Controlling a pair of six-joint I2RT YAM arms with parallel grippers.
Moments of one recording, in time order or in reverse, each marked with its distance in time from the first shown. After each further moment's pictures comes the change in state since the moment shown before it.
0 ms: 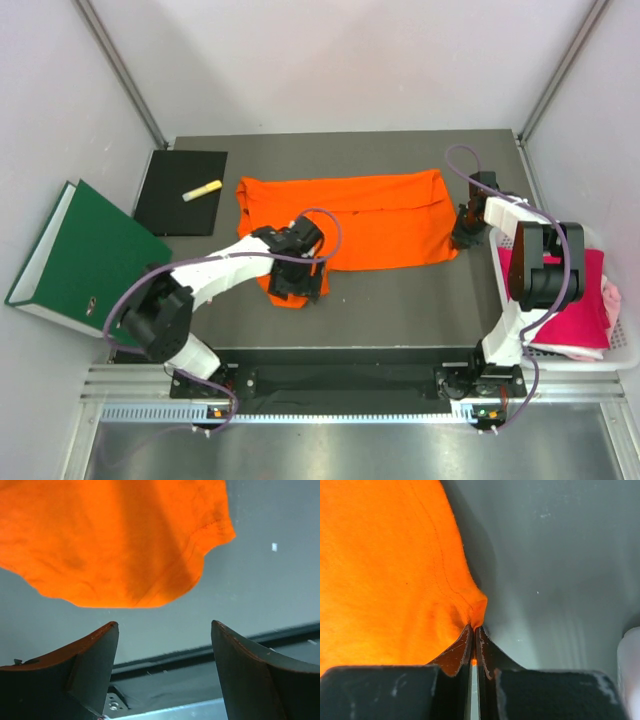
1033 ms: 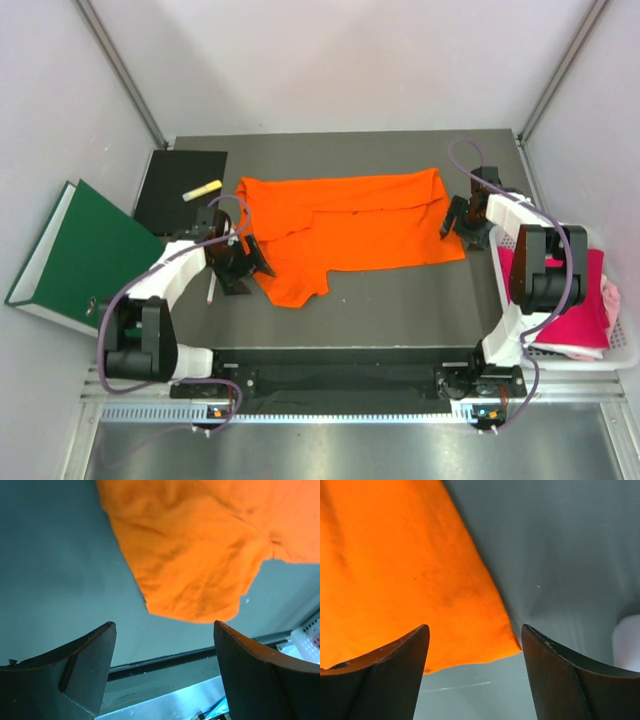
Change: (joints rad) left arm 0.640 -0.143 -0.194 0.090 0.333 -0.013; right arm -0.004 -0.029 0.032 -0.033 -0.010 0.022
